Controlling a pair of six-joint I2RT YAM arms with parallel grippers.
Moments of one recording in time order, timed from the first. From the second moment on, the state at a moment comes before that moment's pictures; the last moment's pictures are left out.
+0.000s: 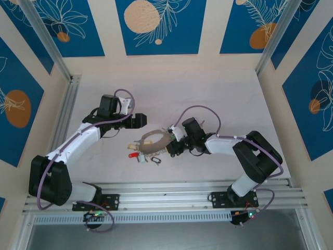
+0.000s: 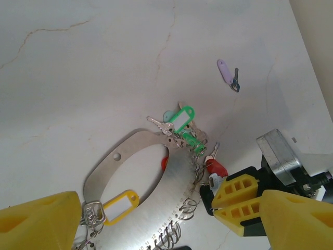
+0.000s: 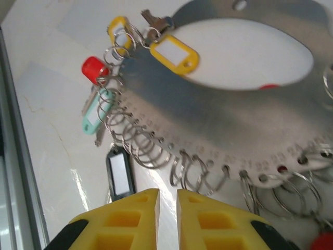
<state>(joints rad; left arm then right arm) -0.33 1.35 0.97 -0.42 0.49 -0.32 0.64 1.60 0.67 0.09 -0.58 0.14</state>
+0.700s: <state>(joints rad) -0.33 1.33 0.96 -0.41 0.49 -0.32 0.64 1.69 0.75 0.00 -0.59 0.17</state>
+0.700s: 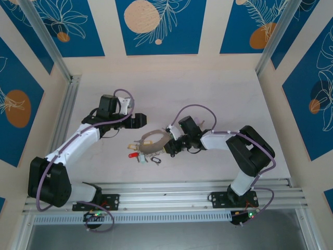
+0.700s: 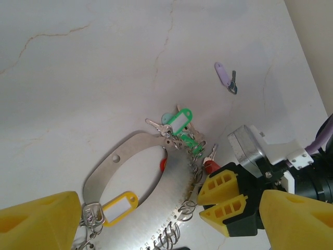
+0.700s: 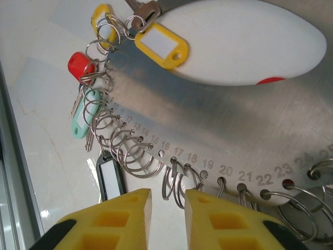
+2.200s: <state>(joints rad) -0.33 1.31 0.95 -0.40 0.48 -0.33 0.61 1.62 0.74 -0.10 -0.51 0.20</state>
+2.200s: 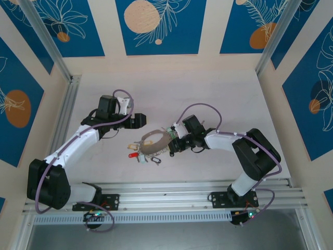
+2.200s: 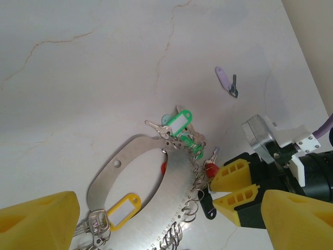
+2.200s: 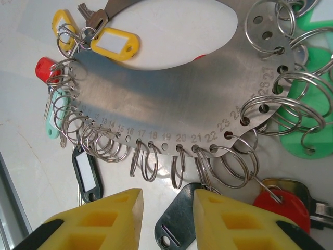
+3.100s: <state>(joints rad) -0.33 1.30 0.93 -0.38 0.48 -0.33 0.62 1.73 0.80 -0.07 -0.52 0.20</state>
